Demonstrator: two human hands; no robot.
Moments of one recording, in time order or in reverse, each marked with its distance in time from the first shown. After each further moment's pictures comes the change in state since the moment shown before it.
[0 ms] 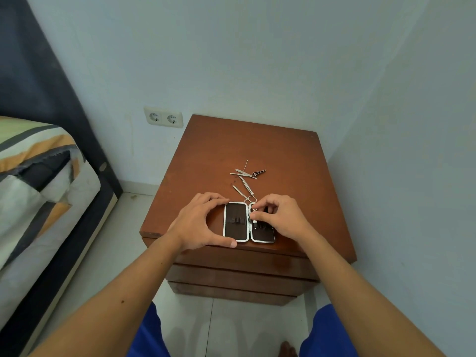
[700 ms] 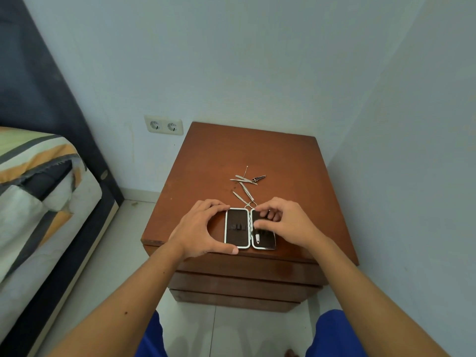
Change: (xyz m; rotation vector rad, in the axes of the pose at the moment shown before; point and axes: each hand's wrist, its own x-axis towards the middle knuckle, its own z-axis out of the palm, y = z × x) left_hand -0.002 0.005 -0.001 0.003 0.022 0.002; right_hand -0.009 -0.002 -0.015 -0.048 -0.052 -0.100
